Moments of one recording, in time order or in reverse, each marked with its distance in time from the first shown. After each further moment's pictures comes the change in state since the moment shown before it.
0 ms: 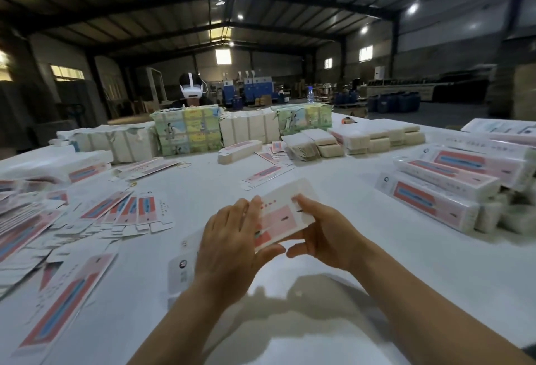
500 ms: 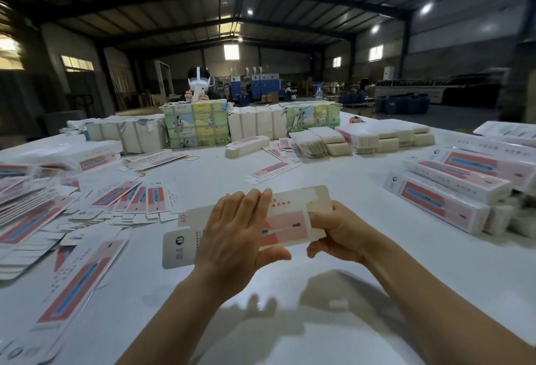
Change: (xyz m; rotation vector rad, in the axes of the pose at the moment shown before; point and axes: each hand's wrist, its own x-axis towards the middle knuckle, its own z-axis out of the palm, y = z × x) left_hand -0.005 -0.009 -0.010 0.131 0.099 0.140; right_hand -0.001 -0.001 -0.006 -0.148 -0.054 -0.062
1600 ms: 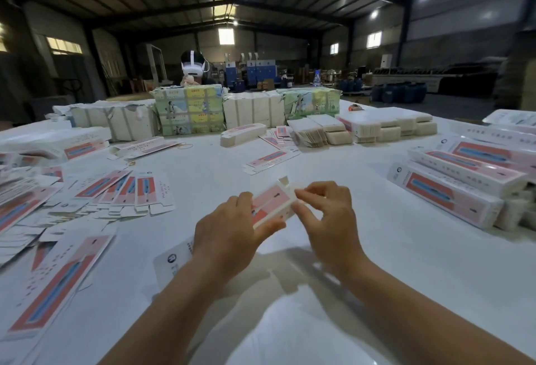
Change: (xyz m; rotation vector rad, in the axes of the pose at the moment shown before) left_hand 0.014 -0.009 0.027 -0.177 -0.284 -0.362; right_hand 0.013 0.032 0.025 -1.011 0.801 -0.493
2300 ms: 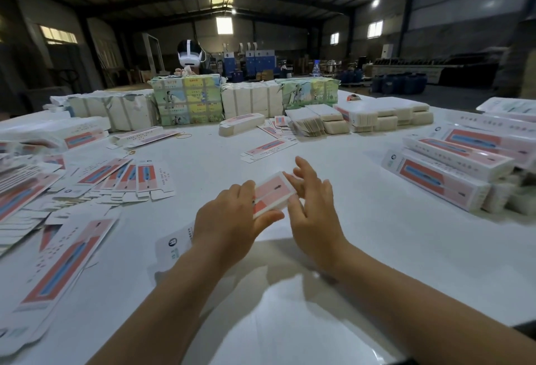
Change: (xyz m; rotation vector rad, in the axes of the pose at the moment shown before) left_hand -0.013 0.007 -0.004 0.073 0.028 0.061; right_hand -0.016 -0.017 0.003 0.141 -0.186 0.035
